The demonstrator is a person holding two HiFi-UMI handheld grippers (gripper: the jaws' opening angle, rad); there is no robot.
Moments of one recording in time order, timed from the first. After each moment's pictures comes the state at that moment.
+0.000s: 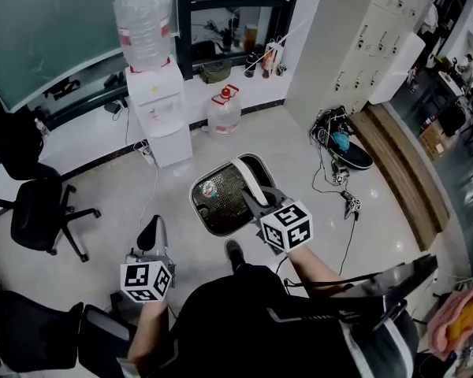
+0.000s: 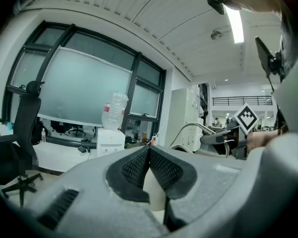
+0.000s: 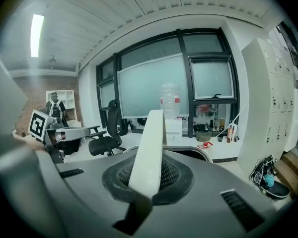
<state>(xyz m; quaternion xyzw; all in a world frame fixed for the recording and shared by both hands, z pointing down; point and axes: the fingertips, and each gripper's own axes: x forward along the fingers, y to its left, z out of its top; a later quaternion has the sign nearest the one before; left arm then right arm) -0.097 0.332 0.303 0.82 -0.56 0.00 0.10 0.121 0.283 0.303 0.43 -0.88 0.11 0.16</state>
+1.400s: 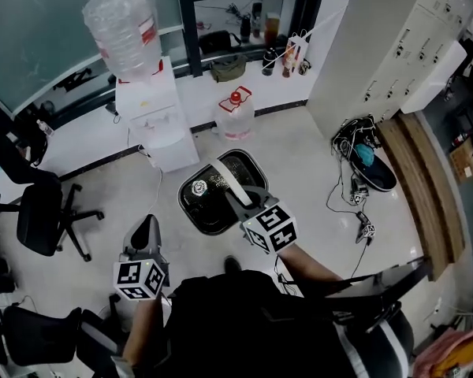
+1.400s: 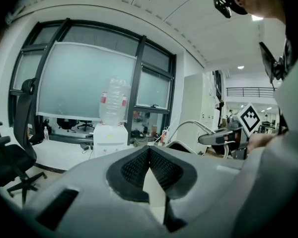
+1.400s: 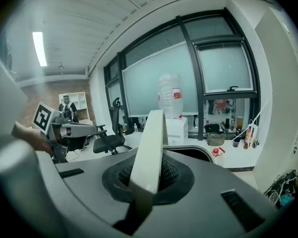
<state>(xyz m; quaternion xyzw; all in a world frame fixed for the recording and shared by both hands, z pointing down) -0.013 0.125 0.313 0.78 -0.61 0.06 0.13 0.174 0.060 0.327 0.34 -0.92 0.12 0.16</state>
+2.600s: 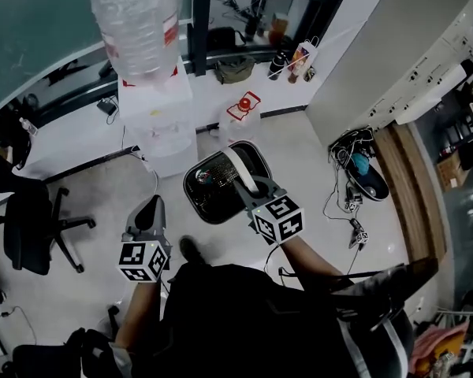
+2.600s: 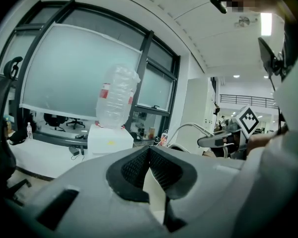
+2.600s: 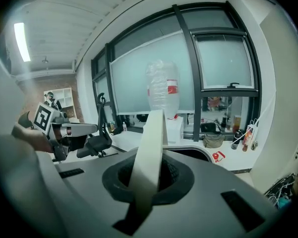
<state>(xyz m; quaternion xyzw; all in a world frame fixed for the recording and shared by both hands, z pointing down) -0.115 -0.044 0.331 0.81 -0.56 0.03 0.15 0.075 -0.089 0.340 0.38 -0.90 0.13 0.19</state>
